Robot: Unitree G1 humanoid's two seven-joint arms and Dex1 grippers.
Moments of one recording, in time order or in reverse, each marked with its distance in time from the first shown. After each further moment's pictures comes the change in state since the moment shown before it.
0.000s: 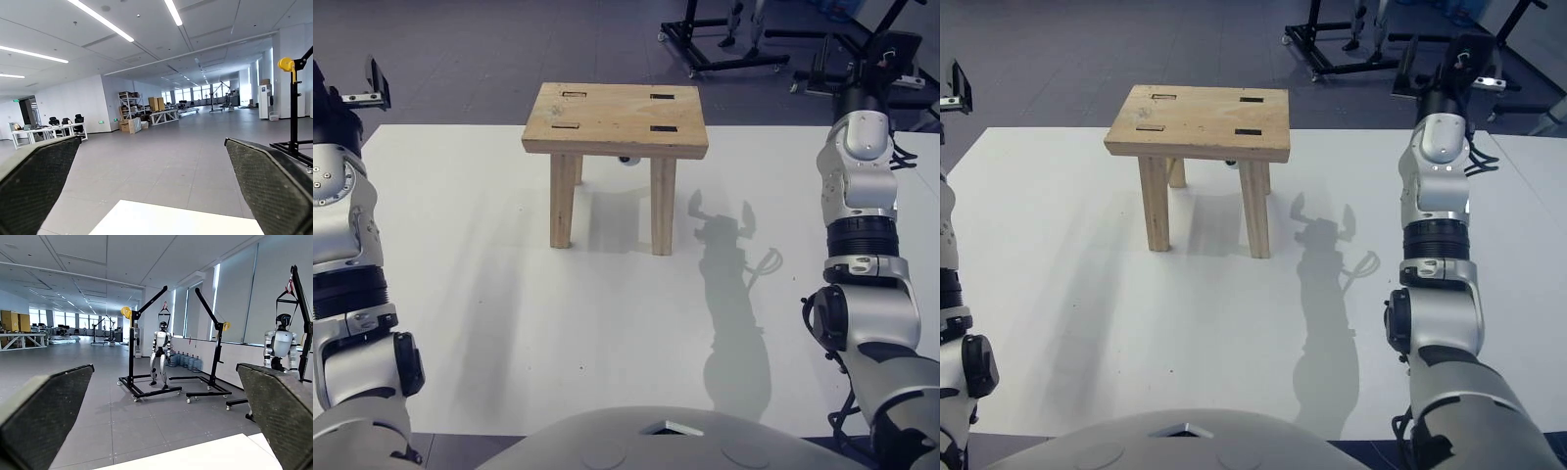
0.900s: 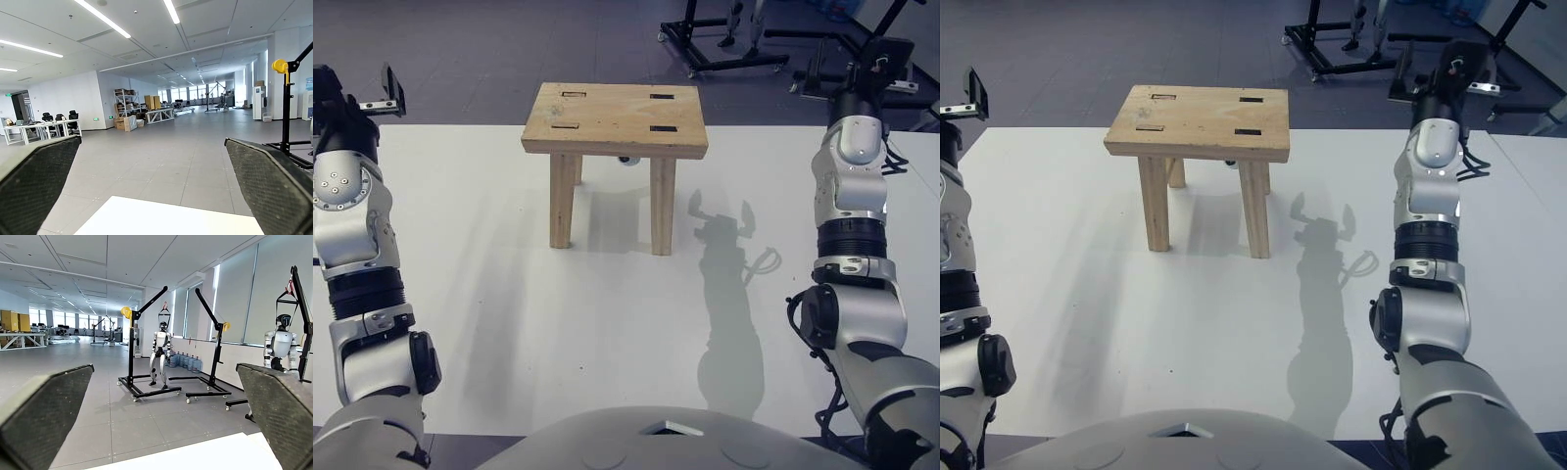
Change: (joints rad) left arm 0.000 -0.069 0.025 -0.014 0.042 -0.001 -0.021; right arm 0.000 0.055 -0.076 0.017 -0.085 -0.017 0.031
